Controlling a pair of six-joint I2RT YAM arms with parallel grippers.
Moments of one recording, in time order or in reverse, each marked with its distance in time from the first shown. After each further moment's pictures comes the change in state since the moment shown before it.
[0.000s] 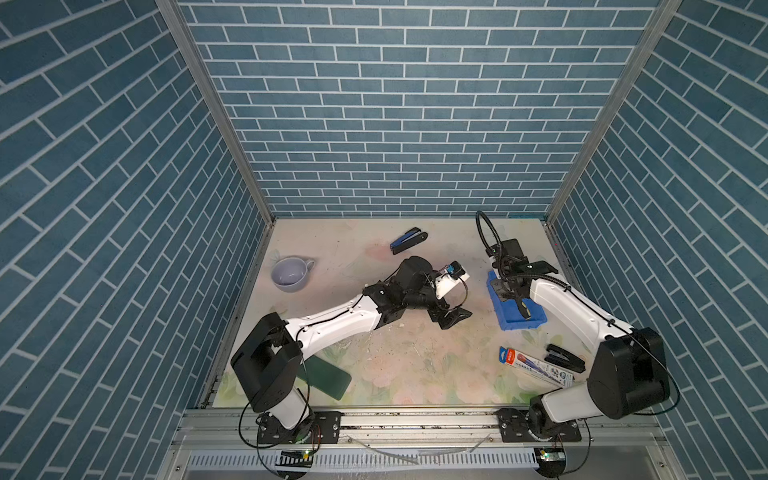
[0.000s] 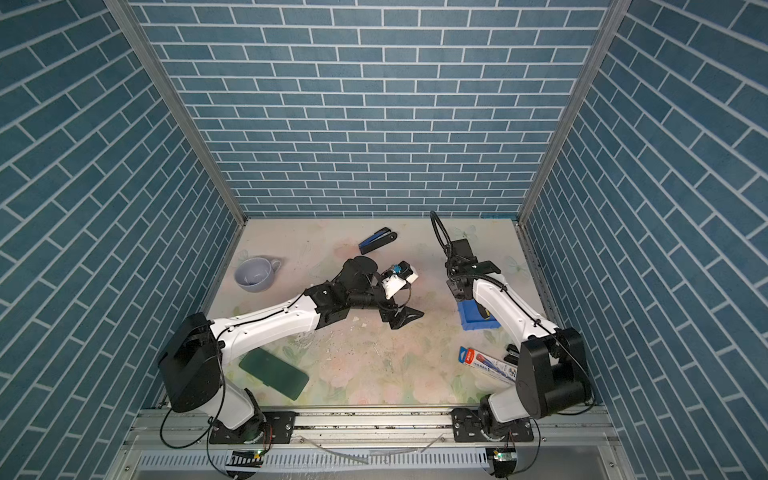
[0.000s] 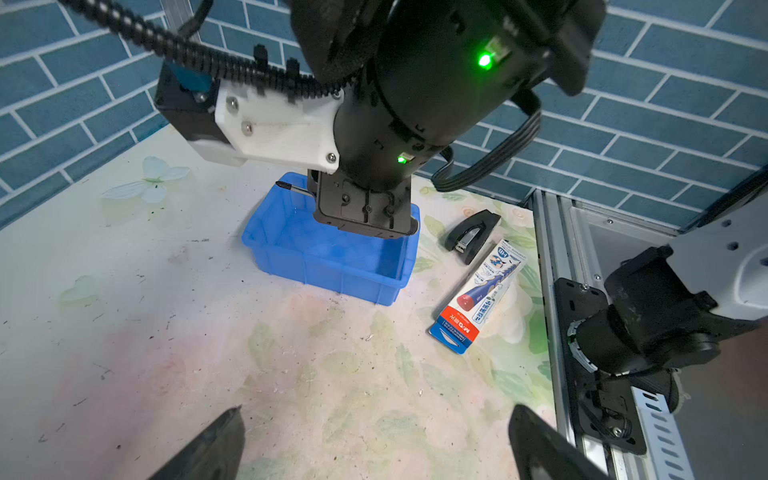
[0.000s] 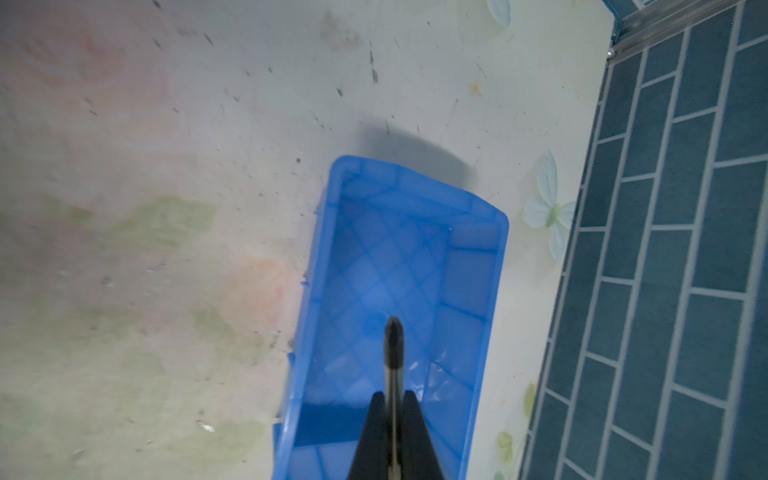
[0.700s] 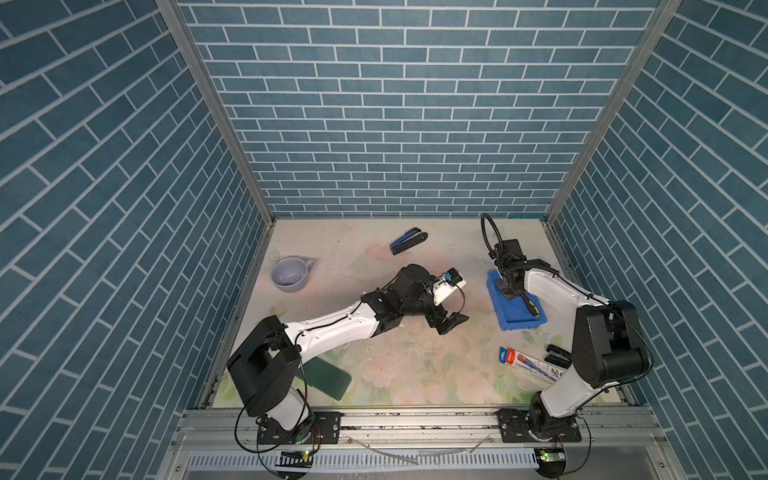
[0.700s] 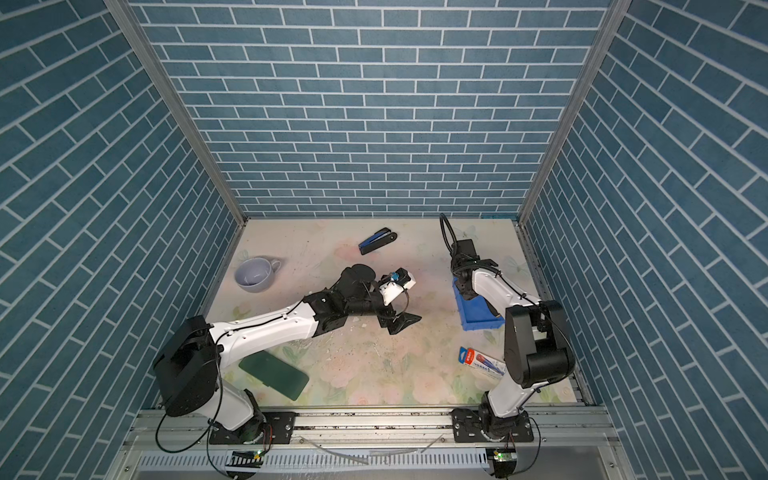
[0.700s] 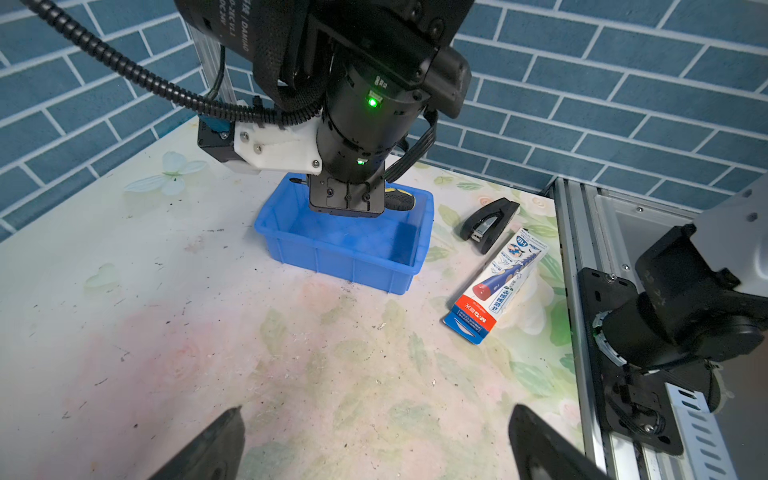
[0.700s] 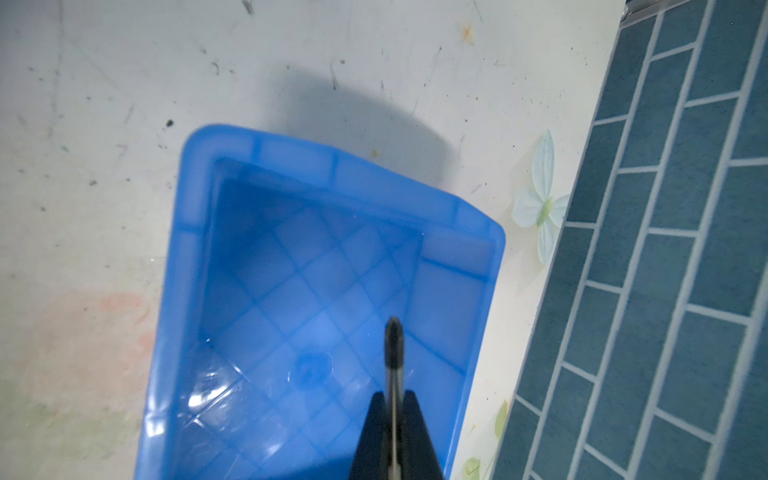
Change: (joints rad) left arm -0.014 -0.030 -0.085 0.066 -0.065 0.014; right arm -0.111 0.163 -0.003 0.141 0.023 -0.119
